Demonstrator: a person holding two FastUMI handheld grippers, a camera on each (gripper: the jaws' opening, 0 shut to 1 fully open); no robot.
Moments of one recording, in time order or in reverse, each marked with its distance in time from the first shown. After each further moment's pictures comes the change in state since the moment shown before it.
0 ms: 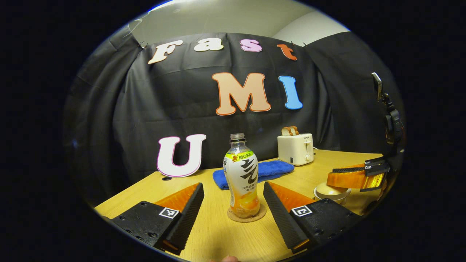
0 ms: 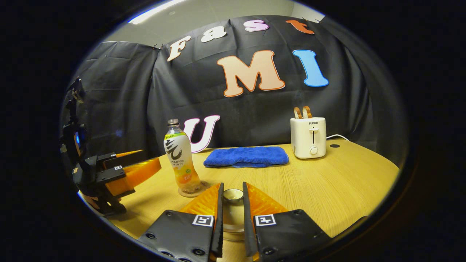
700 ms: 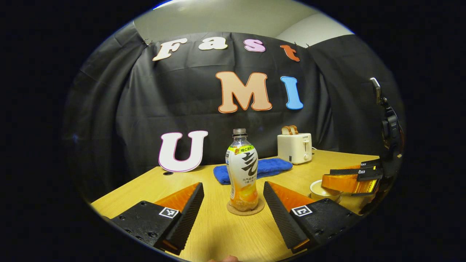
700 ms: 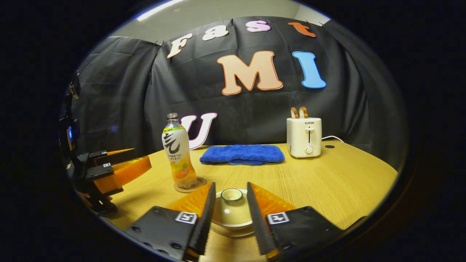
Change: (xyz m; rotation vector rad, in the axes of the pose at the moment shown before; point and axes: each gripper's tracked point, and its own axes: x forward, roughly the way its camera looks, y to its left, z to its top) left arm -0.020 0.000 -0.003 -0.030 0.009 0.012; right arm -0.013 0.004 -0.001 -0.023 -0.035 -0.024
